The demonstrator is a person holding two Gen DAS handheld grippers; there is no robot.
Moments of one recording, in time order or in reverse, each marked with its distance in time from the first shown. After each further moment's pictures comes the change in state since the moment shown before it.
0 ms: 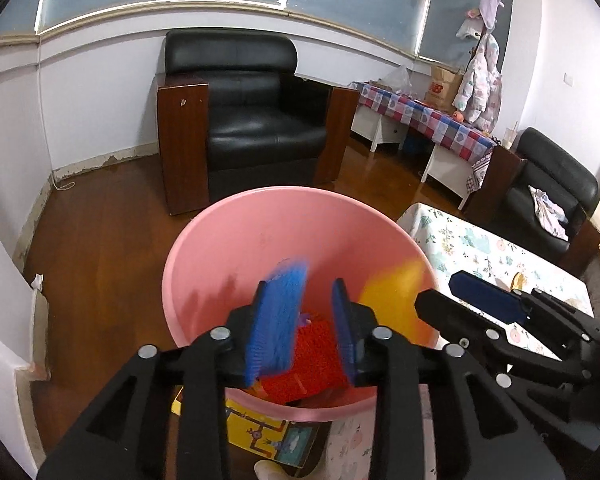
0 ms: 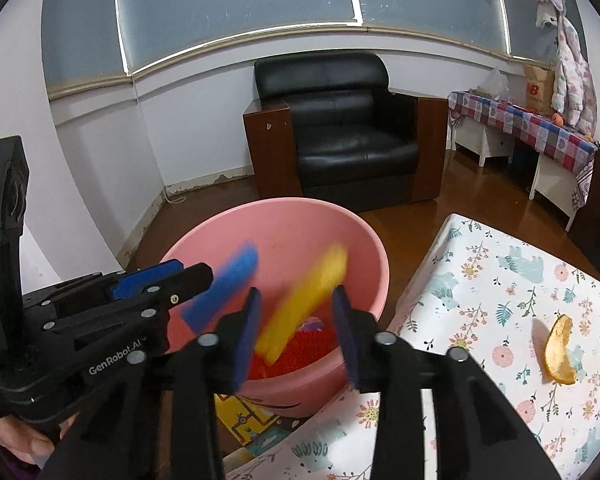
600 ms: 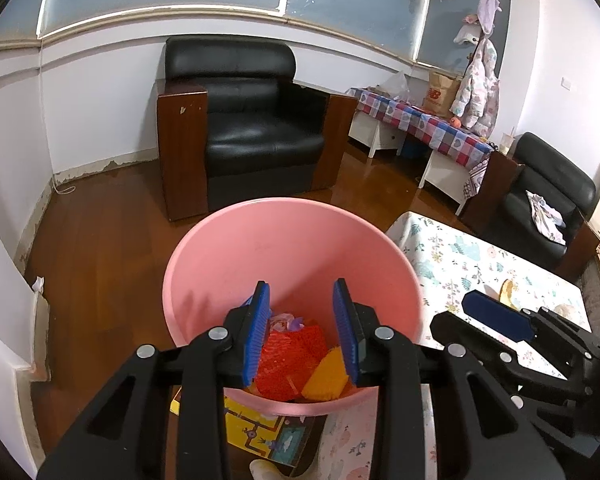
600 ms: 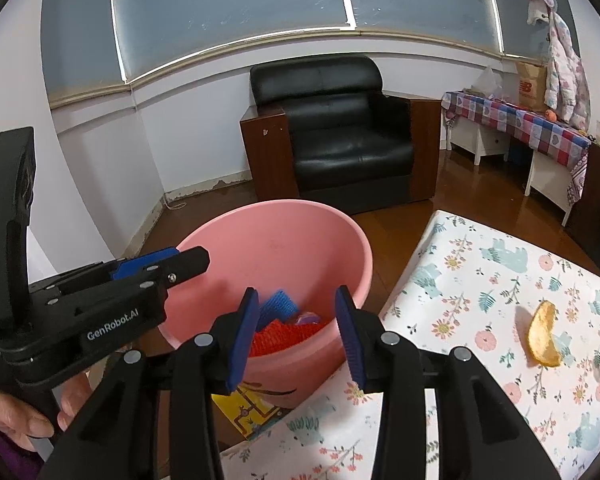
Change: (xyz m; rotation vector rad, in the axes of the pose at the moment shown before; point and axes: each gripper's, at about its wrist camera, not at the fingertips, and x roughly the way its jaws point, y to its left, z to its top) left arm -0.018 -0.008 0.000 0.004 -0.022 -0.003; right arm -0.032 -0.009 -0.009 0.028 -0.018 -0.012
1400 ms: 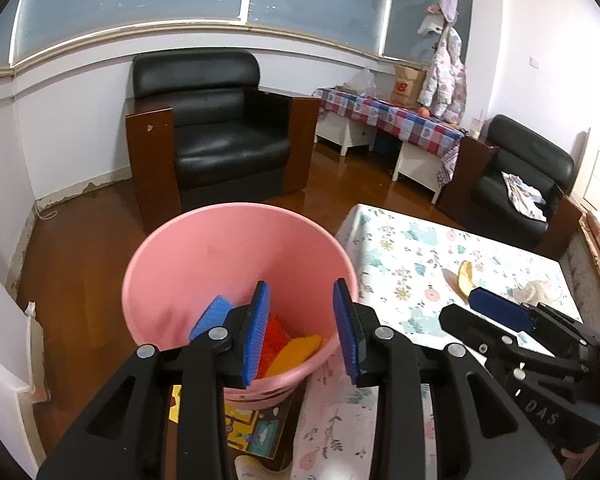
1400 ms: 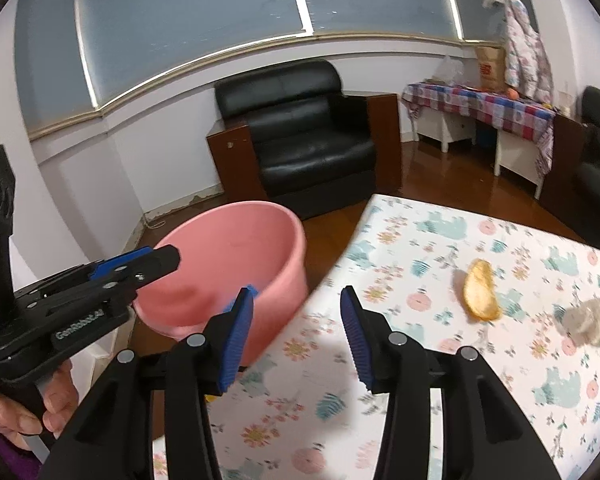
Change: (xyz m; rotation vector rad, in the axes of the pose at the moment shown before) left arm -0.020 -0.053 -0.007 0.103 -0.009 -0.064; right arm -0.056 -0.051 -0.024 0.130 -0.024 -0.082
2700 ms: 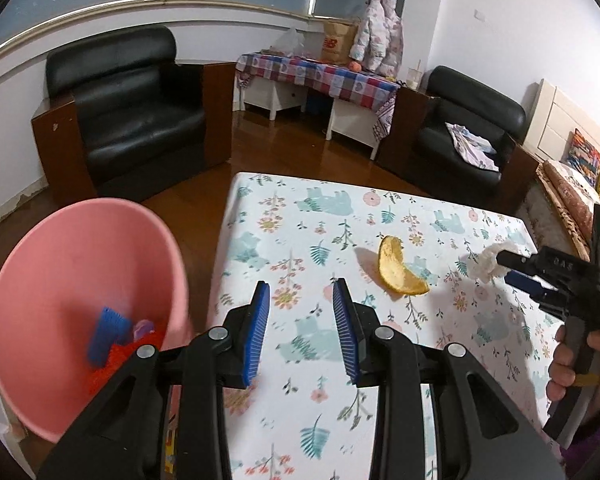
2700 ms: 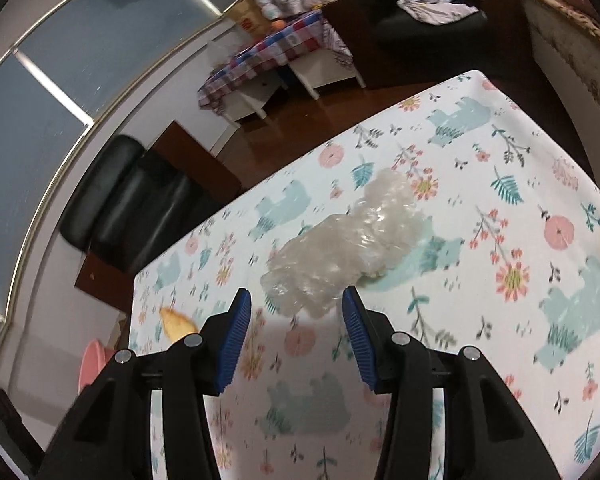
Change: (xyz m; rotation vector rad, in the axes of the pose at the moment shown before) left arm 0.089 -0.105 0.003 0.133 0.130 -0.202; right arm -0.041 -0.274 -0.030 0.760 -0.028 -0.290
